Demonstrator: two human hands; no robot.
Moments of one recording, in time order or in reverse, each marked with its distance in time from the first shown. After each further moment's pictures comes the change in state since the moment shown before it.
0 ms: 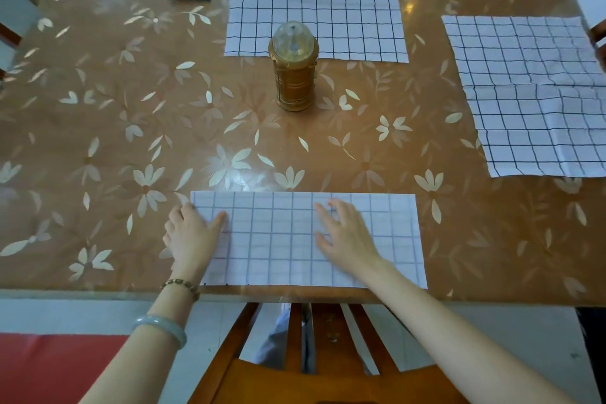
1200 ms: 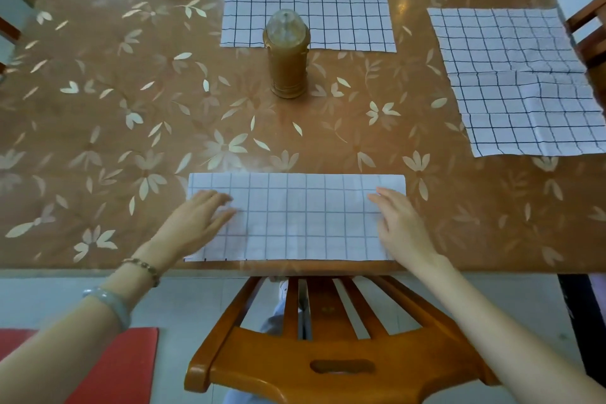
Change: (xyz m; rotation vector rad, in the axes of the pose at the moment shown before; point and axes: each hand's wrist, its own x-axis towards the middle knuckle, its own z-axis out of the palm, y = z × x) left_hand -0.014 -0.017 -0.047 0.217 -0.339 0.803; right_hand -0.078 0.041 -0.051 0.108 0.148 0.184
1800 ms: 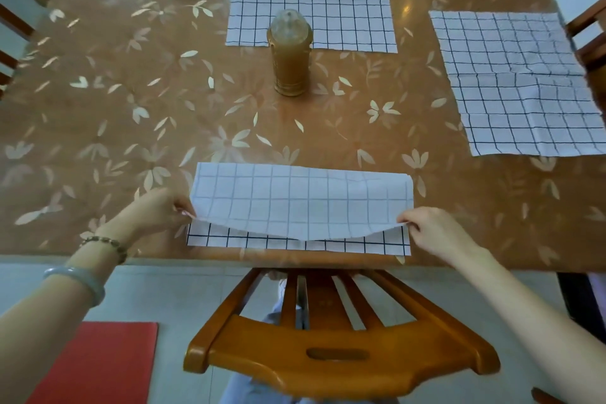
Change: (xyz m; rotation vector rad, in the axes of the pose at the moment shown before) left_hand -0.005 -0.066 -0.026 -0.047 -0.154 -0.290; right_hand -0.011 0.053 -0.033 -0.165 -0.279 0.015
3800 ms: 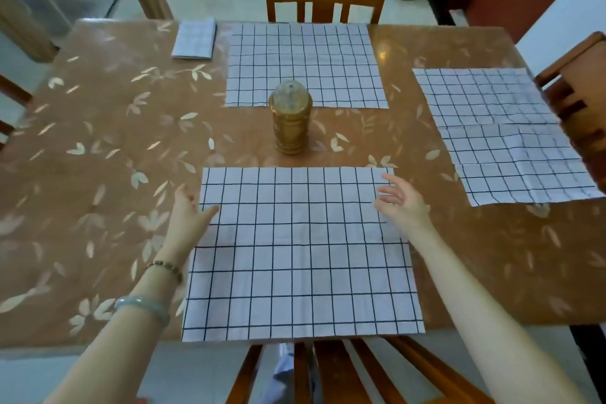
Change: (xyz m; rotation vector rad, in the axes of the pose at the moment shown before) left_hand 0.063 0.075 -0.036 -0.803 0.434 -0.160; right_hand 0.107 -0.062 -0.058 1.059 0.378 0.260
